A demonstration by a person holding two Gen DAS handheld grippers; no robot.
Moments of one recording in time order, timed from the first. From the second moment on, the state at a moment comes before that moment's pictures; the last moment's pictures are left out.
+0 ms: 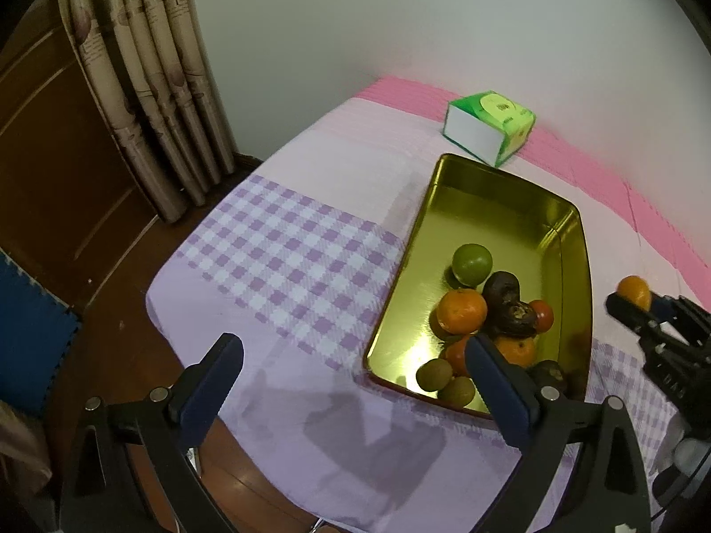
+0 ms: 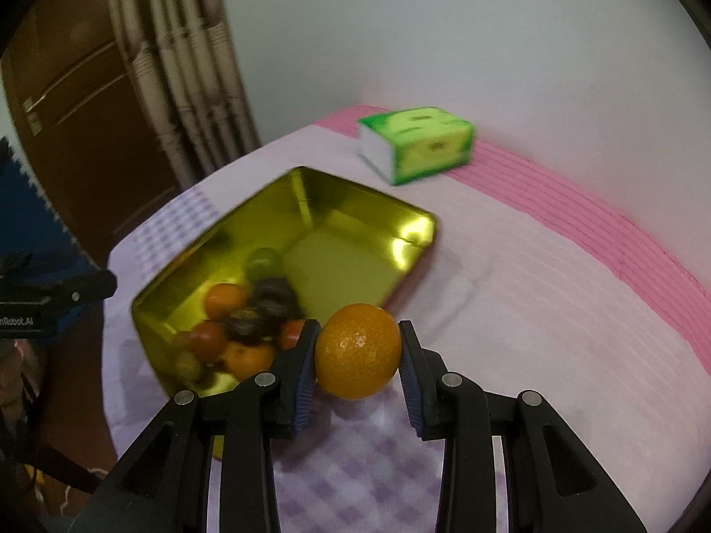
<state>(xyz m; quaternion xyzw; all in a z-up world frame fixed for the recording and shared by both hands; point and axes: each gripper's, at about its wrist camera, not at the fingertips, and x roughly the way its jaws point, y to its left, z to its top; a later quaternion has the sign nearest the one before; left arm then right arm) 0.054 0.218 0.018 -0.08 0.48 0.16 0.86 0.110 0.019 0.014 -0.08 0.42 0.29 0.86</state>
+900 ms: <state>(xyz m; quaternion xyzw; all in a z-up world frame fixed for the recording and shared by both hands) 0.032 0.215 0.009 -0.05 0.50 0.13 0.86 0.102 0.088 -0.022 -0.13 0.45 0.30 0.83</state>
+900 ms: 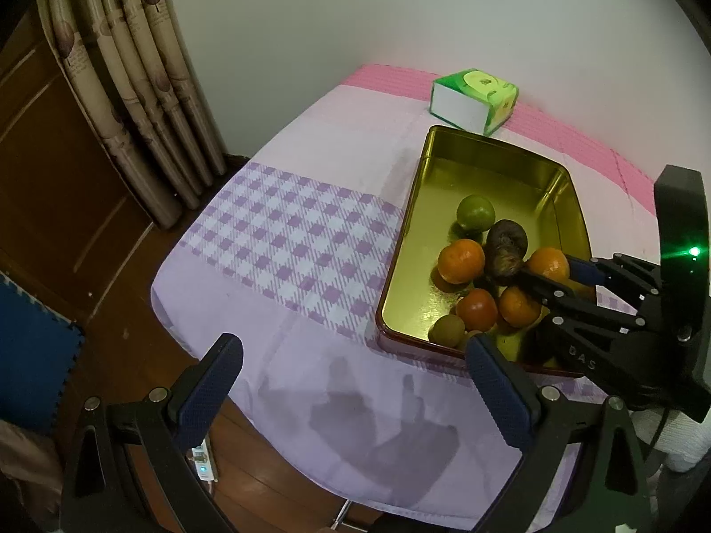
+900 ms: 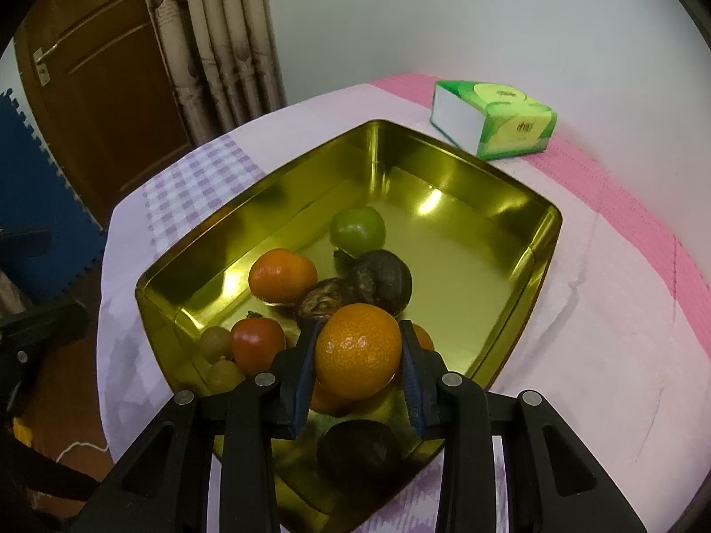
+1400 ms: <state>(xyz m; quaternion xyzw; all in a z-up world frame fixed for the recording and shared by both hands) 0.029 0.214 0.010 -0.04 0.50 0.14 0.86 0.097 0.081 -0.006 -0.11 0.43 0.29 0.85</state>
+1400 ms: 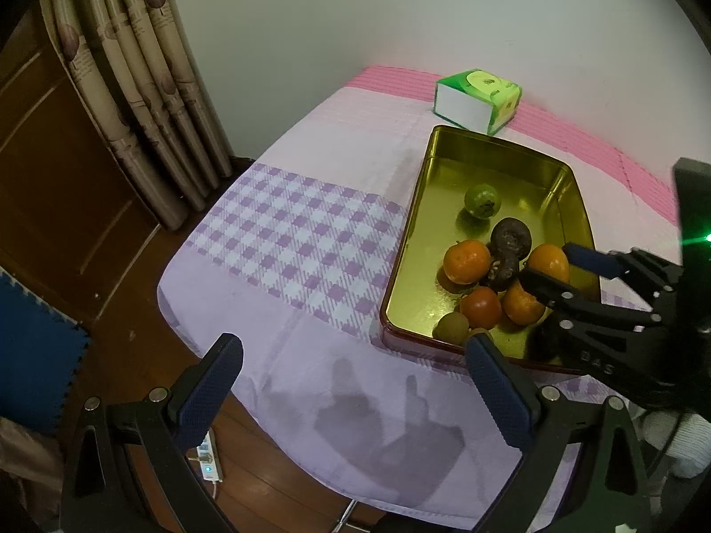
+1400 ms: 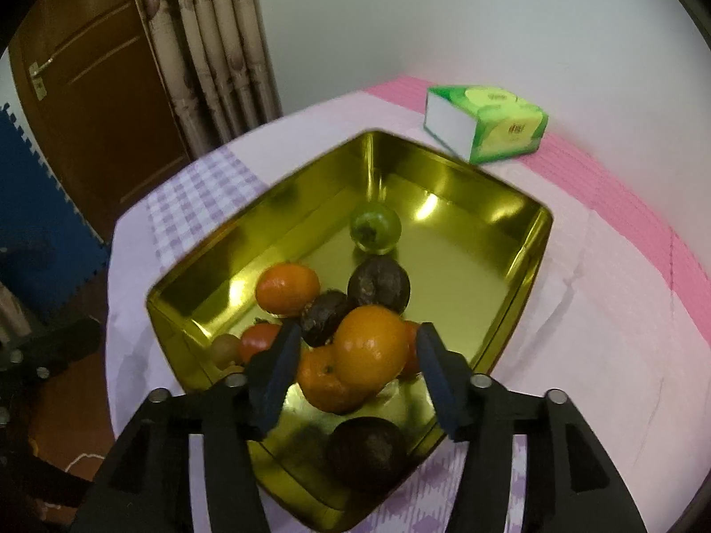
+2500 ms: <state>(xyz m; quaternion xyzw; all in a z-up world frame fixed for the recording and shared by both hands) 0.015 0.174 0.018 0.00 0.46 0.13 0.88 0.025 0.011 0.027 -0.09 0.43 0.18 0.88</state>
